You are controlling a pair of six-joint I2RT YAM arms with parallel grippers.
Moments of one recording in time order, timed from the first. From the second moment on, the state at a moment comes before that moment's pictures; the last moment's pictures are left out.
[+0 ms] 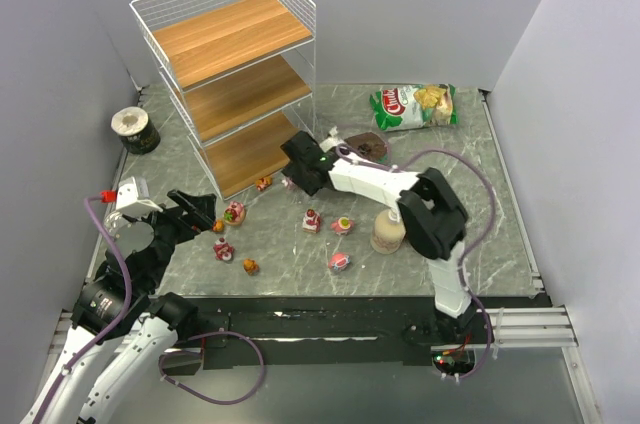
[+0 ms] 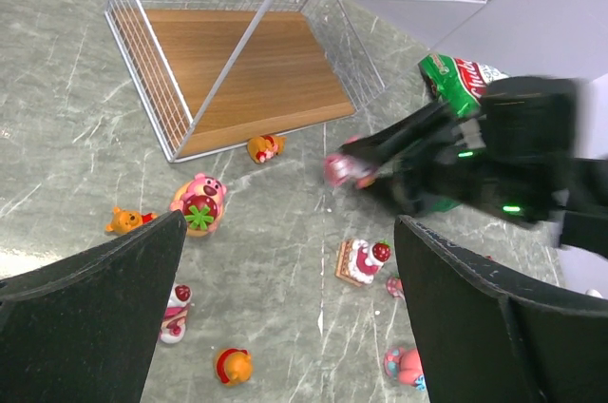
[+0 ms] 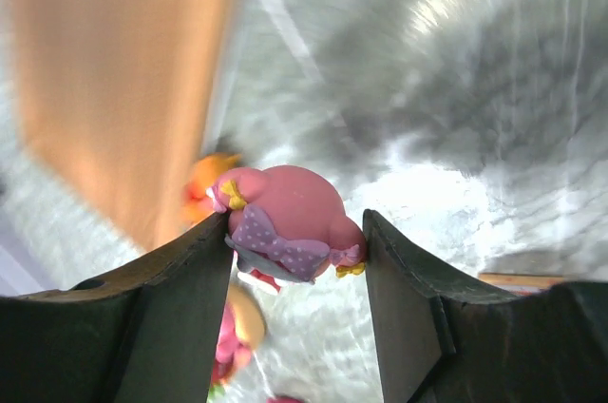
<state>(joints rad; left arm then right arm) -0.49 0.31 0.71 -0.60 -0.39 -0.67 0.80 2.06 1.58 -0.52 0.32 1.42</state>
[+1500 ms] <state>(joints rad) -0.49 0.34 0.71 -0.61 -0.40 -0.67 0.70 1.84 1.41 0.56 -0.01 -0.18</state>
